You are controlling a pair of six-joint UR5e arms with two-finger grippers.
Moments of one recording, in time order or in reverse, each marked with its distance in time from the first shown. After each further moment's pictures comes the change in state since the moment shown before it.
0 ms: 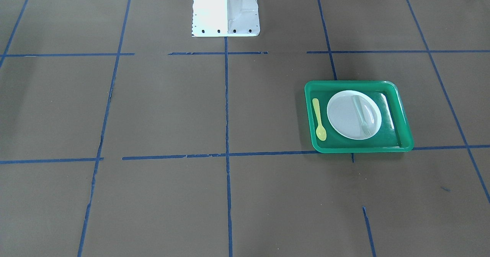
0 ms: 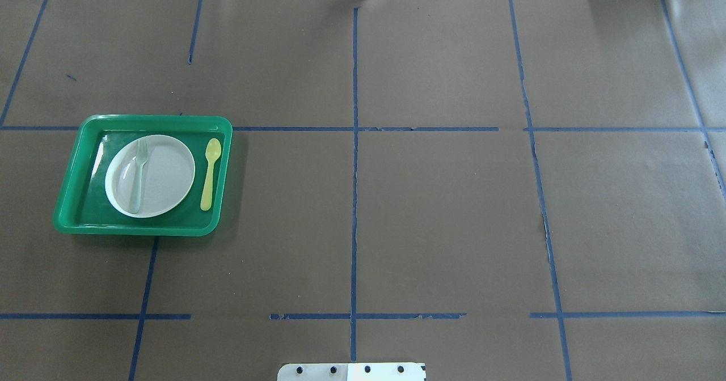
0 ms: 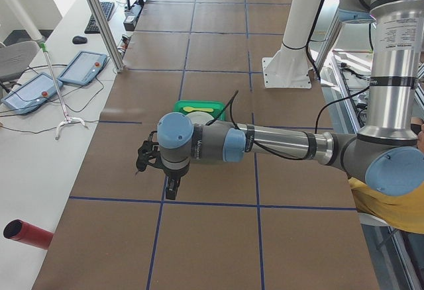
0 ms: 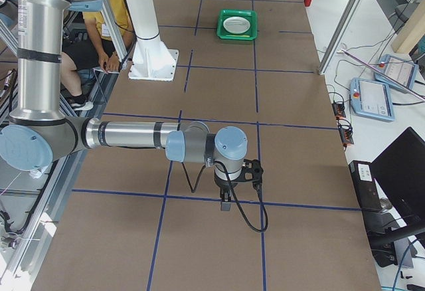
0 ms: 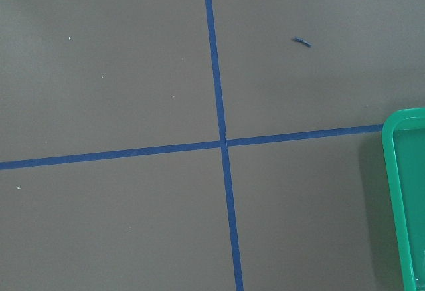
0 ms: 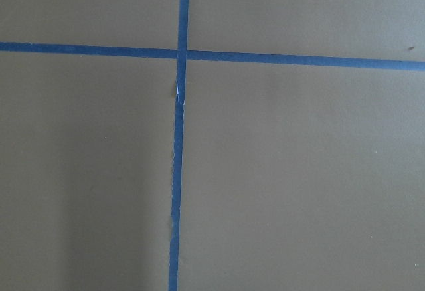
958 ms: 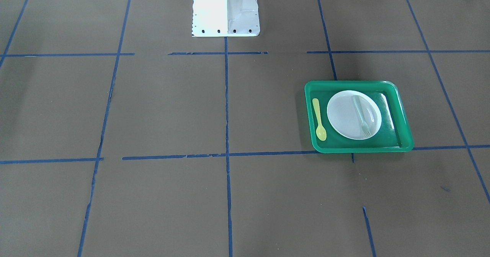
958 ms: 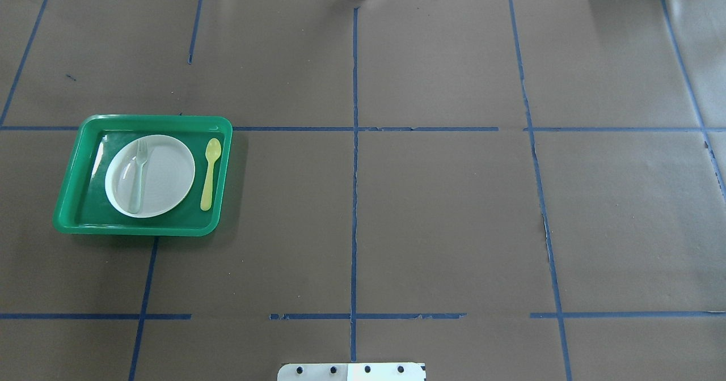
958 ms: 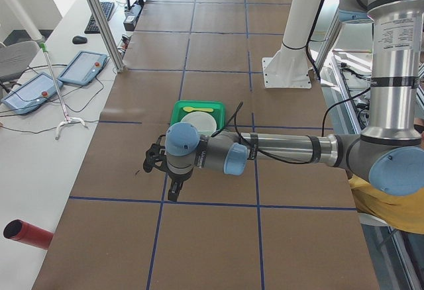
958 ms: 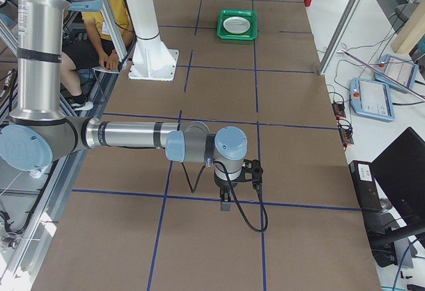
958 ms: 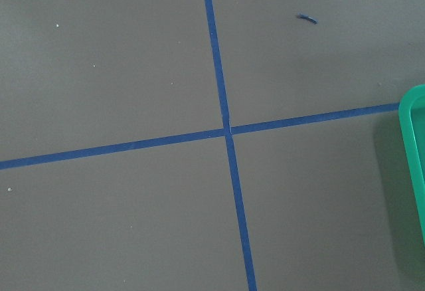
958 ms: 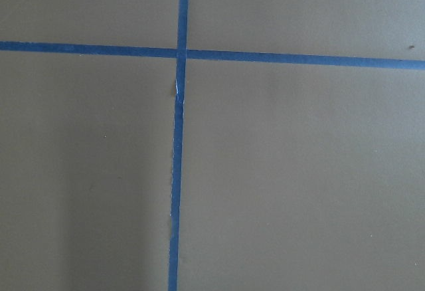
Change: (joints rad) left arm 0.117 0.051 0.034 -0.279 -0.005 -0.106; right arm 0.000 -0.001 0.000 0.000 0.000 0.001
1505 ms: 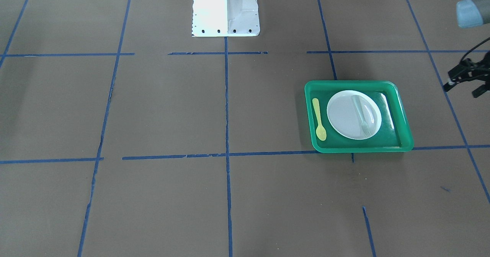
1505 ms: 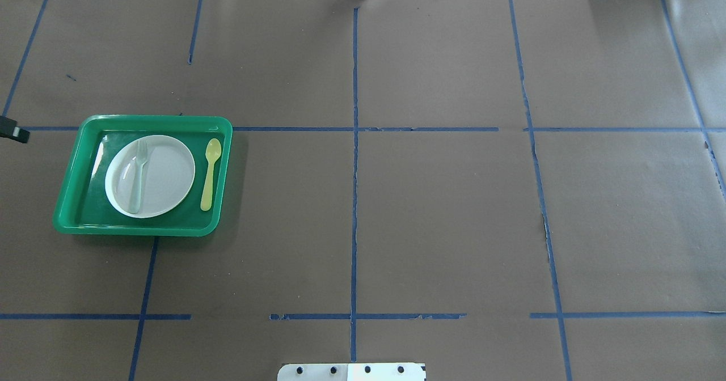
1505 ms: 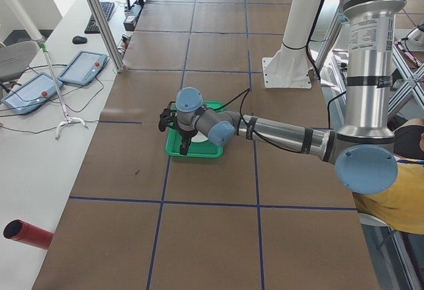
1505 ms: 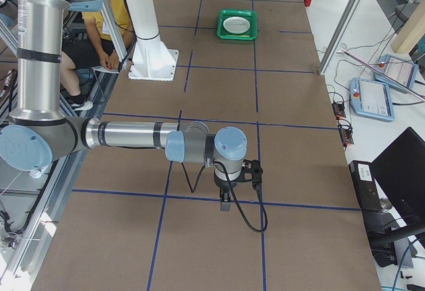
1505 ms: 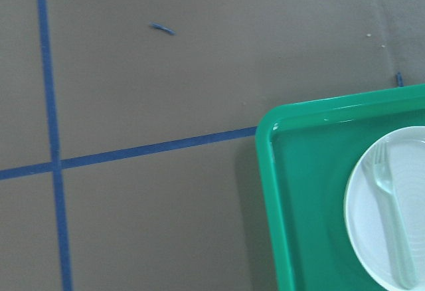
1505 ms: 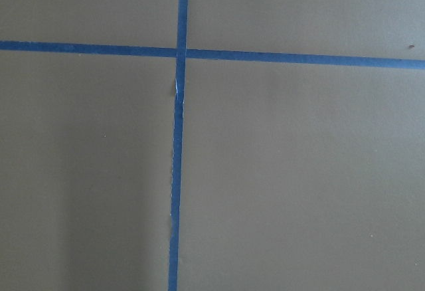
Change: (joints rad) left arm 0.380 -0.043 -0.116 -0.173 0.094 -0.569; right arm 0.000 0.000 0.000 0.000 0.000 0.000
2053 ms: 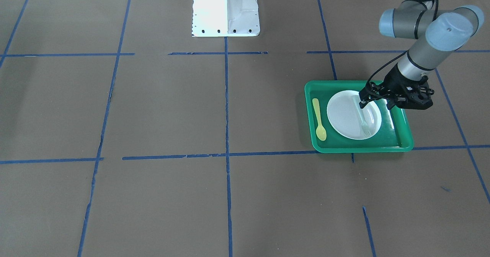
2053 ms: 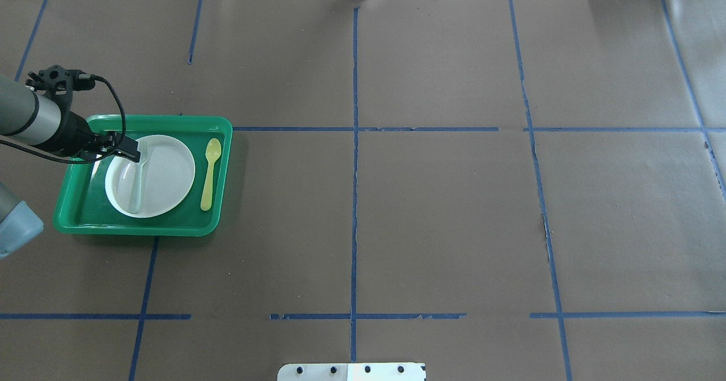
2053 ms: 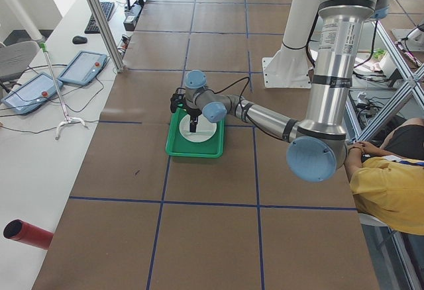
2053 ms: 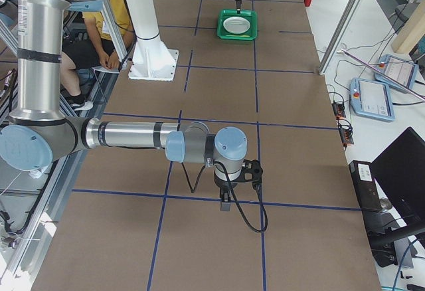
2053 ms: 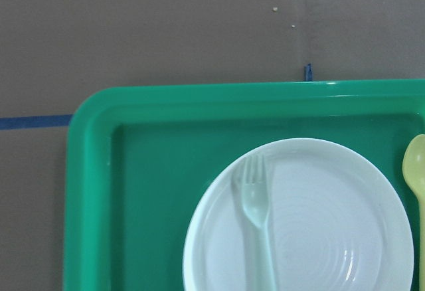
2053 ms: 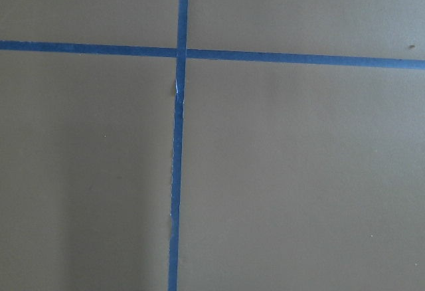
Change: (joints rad) left arm 0.271 -0.149 0.057 -0.003 0.188 -0.326; right arm 0.000 0.000 0.000 0.000 0.000 -0.001
